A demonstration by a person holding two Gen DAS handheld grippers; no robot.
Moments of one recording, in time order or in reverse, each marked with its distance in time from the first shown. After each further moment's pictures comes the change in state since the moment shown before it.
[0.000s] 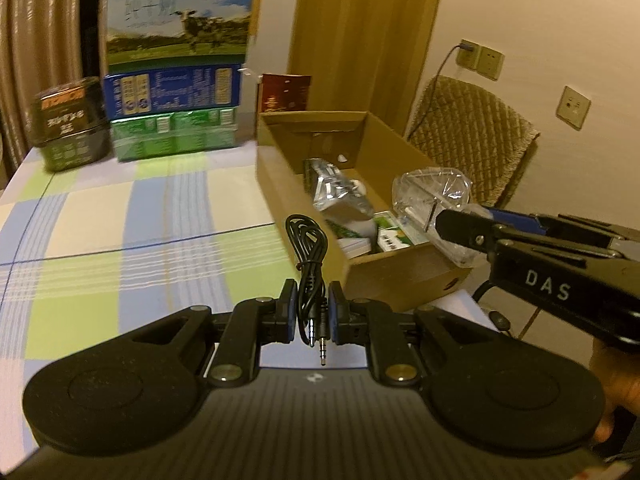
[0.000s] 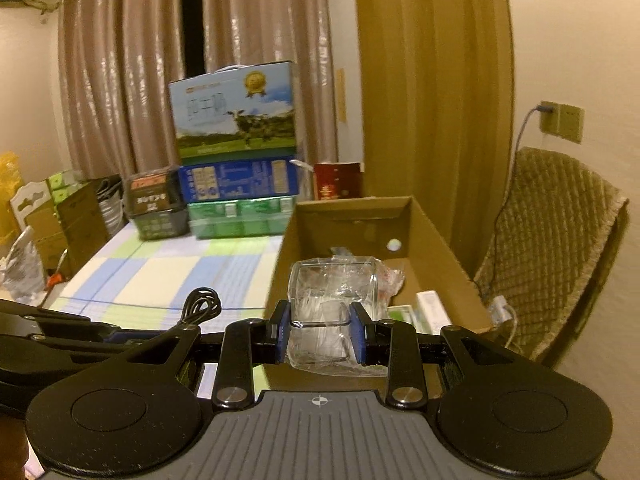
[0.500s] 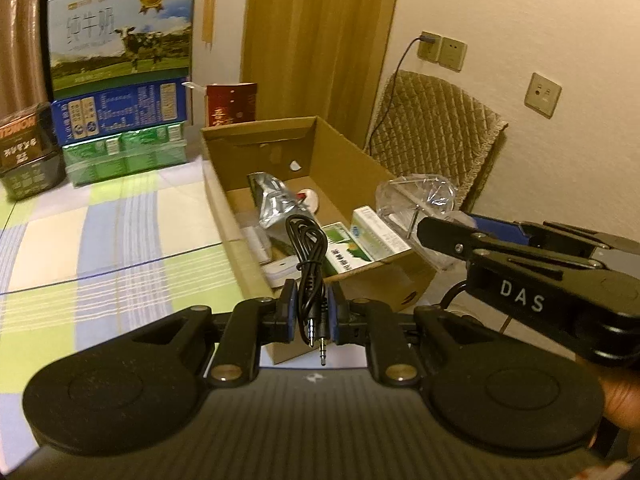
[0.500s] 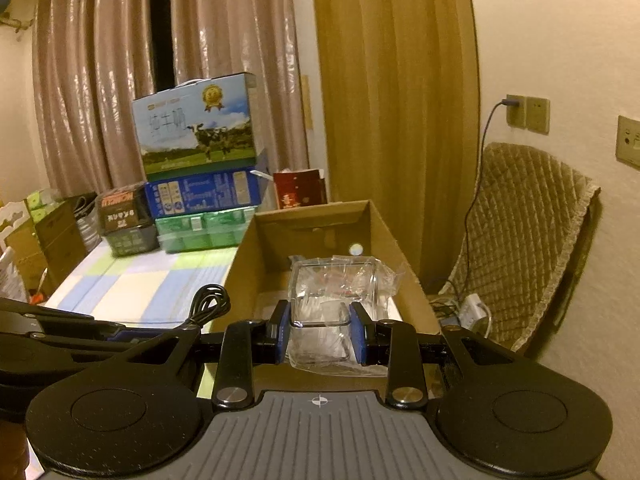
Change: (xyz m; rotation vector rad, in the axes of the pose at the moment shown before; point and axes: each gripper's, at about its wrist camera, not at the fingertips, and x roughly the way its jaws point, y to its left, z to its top) left arm 0.022 -0.048 0.020 0.066 0.000 -0.066; right arm -0.008 -0.039 0.003 0.056 -0.020 -0.057
